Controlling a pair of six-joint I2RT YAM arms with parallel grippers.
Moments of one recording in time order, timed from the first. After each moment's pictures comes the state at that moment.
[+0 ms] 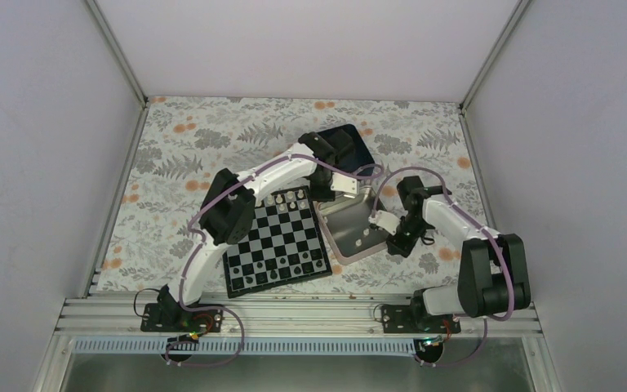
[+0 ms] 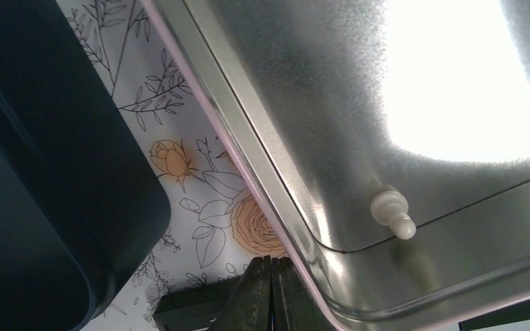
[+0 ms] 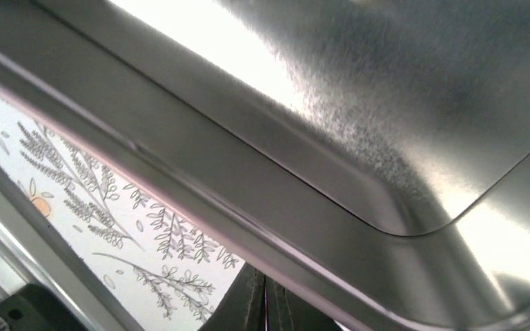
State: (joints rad) left arm -0.82 2.31 2.09 -1.17 0.08 0.79; right arm 0.17 1.38 0.76 -1.03 -0.20 -0.82
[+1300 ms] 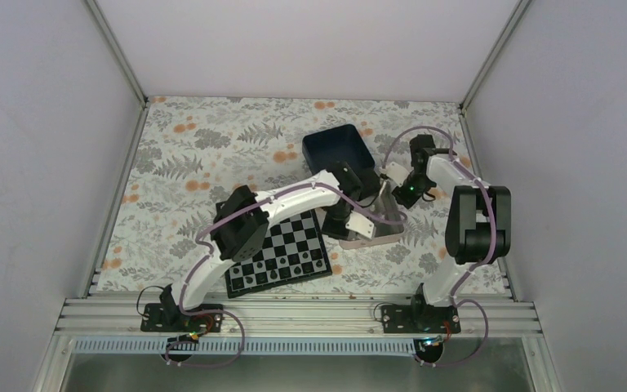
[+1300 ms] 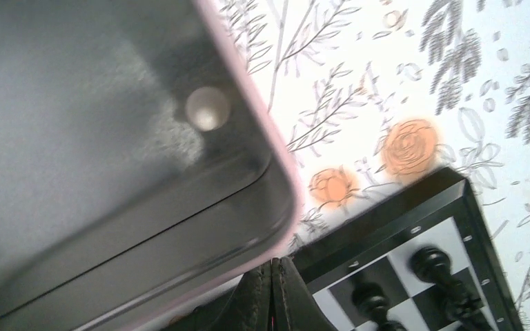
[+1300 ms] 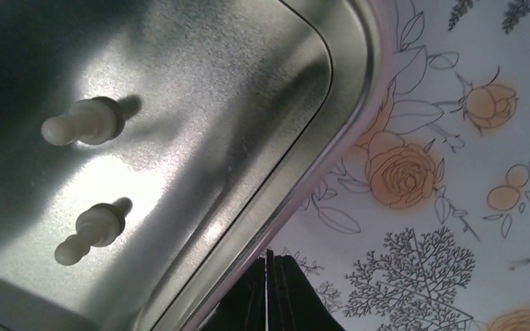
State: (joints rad) left arm -1.02 2.32 2.07 -1.33 0.15 0.80; right arm 0.02 1.74 1.15 -0.84 -0.12 -0.78
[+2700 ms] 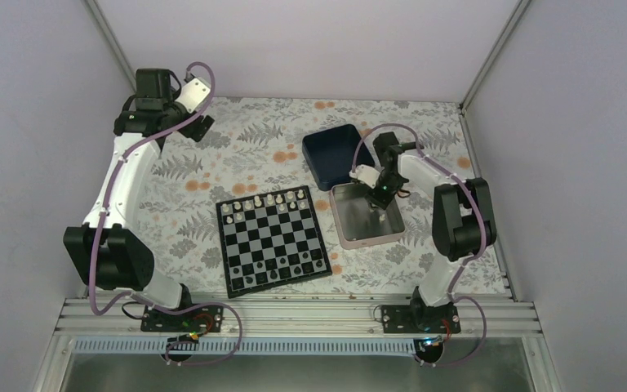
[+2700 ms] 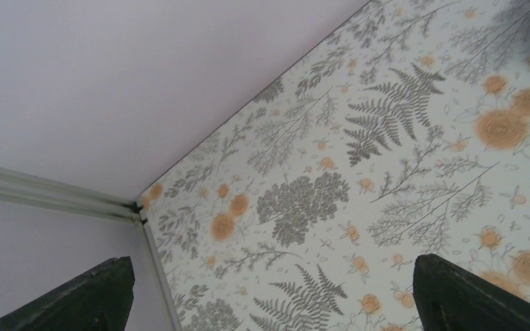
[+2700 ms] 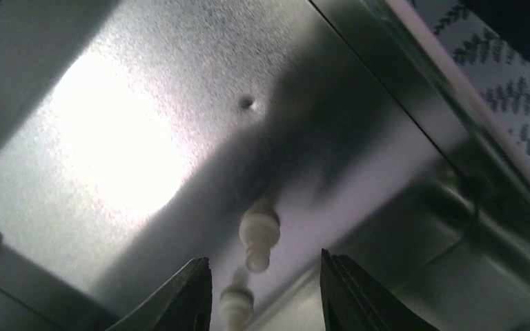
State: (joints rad) left arm -0.02 1.52 1.55 -0.68 0.08 0.63; right arm 0.25 1.79 1.24 -0.93 -0.09 -0.73
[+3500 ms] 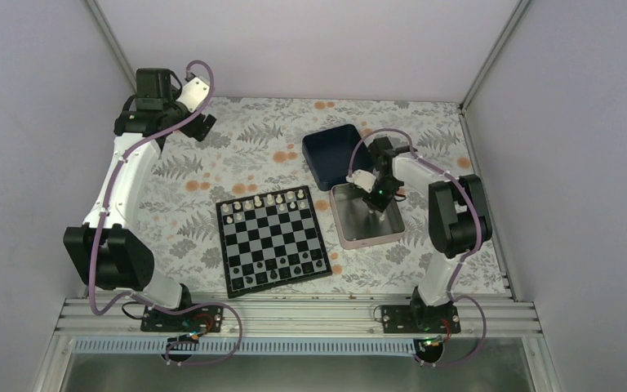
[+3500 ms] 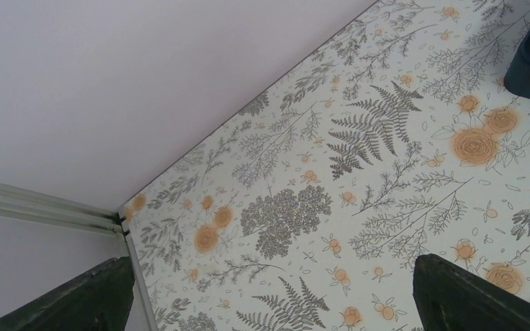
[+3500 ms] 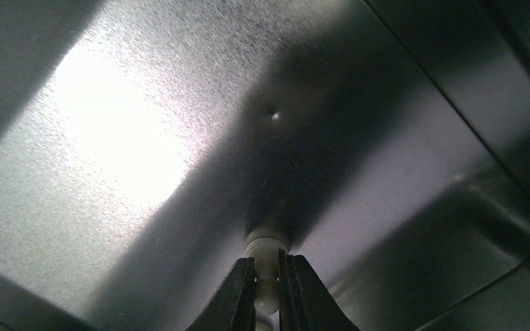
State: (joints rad) left arm -0.02 1.52 1.55 -0.67 0.13 0.59; right arm 0.28 1.84 1.21 -0.89 -0.08 -0.69
